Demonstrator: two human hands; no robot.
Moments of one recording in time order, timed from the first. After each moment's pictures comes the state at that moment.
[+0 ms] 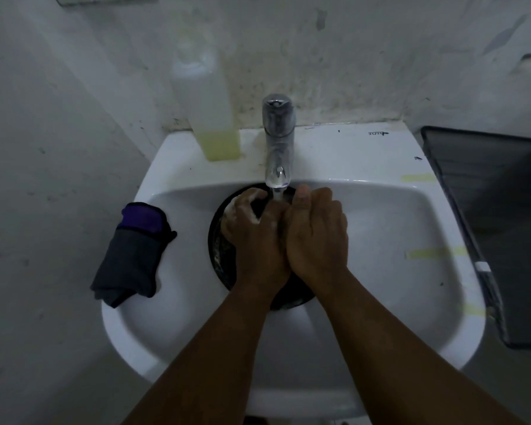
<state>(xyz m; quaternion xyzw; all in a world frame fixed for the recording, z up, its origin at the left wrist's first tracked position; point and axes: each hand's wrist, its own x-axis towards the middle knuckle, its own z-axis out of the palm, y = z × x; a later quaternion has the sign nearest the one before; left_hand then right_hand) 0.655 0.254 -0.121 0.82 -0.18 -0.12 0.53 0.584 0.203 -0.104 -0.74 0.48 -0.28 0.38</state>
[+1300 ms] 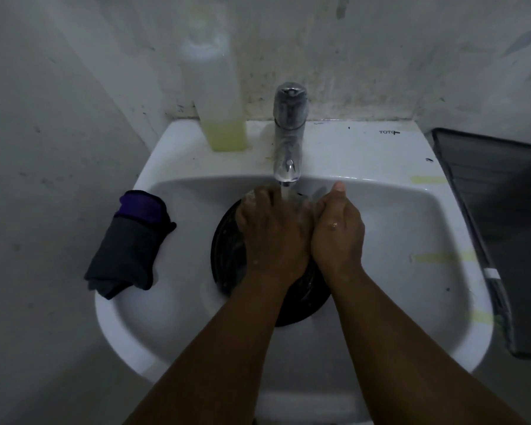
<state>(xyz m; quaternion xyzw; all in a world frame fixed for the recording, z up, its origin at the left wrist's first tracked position) 0.643 0.242 -0.127 0.89 -0.37 0.05 0.27 0.578 0.185 -0.120 -0.62 0.51 -0.35 0.47</state>
